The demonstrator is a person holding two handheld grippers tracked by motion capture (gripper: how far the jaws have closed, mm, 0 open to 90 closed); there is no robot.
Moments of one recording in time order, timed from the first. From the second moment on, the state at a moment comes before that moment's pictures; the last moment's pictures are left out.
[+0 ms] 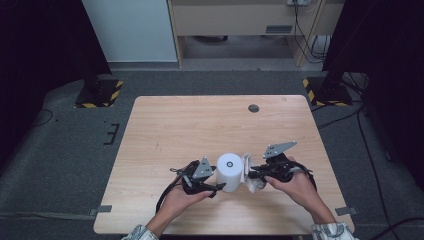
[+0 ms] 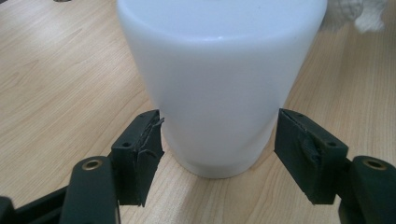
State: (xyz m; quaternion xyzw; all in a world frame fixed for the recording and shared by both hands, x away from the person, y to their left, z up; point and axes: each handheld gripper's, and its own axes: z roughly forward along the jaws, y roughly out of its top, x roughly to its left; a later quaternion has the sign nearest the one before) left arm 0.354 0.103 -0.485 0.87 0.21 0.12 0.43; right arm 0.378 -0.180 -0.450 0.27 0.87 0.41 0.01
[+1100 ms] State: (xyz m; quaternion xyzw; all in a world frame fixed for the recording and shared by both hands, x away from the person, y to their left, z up) left arm 0.354 0.102 -0.486 0.87 0.21 0.13 0.42; right arm 0.381 -0.169 -0.482 0.27 0.90 0.35 0.01
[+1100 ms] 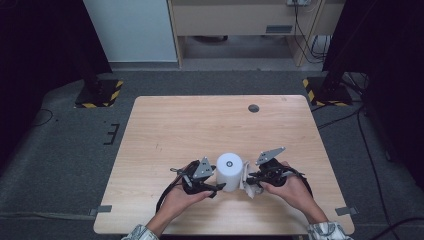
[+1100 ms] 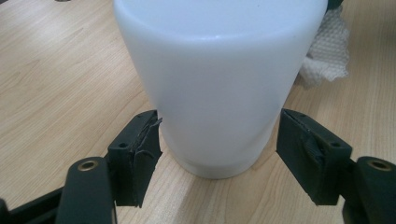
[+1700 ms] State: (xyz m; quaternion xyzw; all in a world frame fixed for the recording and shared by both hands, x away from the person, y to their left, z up) left arm 0.354 0.102 -0.486 0.87 0.21 0.13 0.43; right arm 0.381 -0.175 -0.465 0.28 0.88 0.39 0.02
